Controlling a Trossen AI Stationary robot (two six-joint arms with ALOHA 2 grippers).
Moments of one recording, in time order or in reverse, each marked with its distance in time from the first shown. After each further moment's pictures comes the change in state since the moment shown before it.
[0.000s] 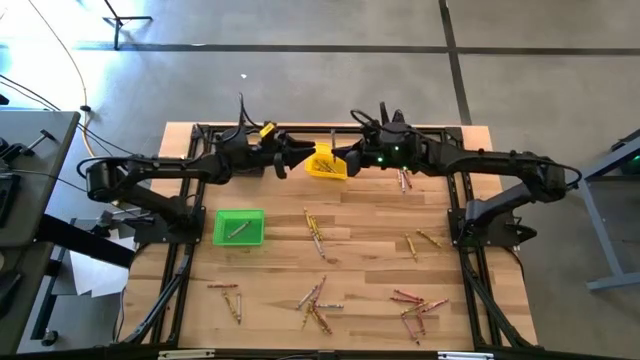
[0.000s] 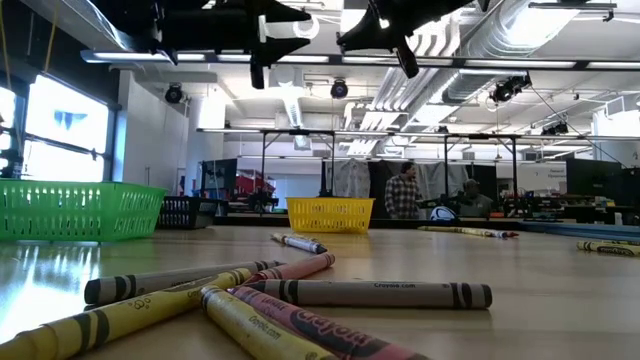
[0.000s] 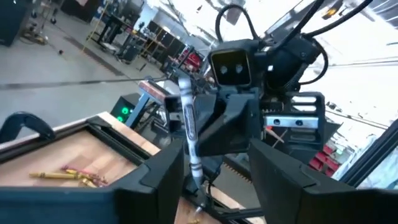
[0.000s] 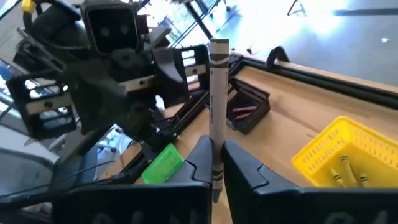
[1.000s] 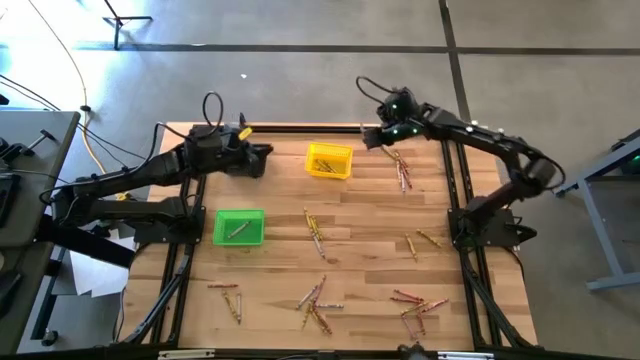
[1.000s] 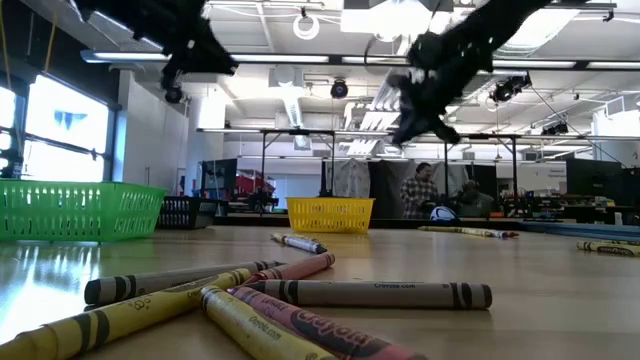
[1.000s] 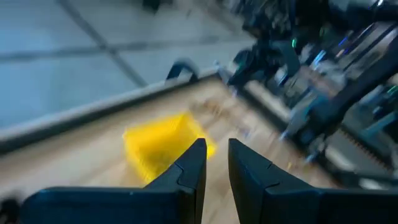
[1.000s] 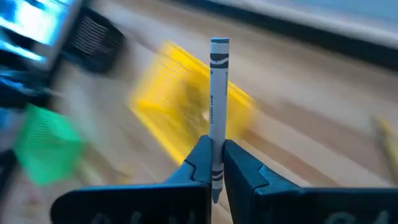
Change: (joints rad) left arm 0.053 -0.462 -0.012 -0.877 -0.300 0.132; right arm -0.463 0.110 0.000 -0.382 -0.383 -0.174
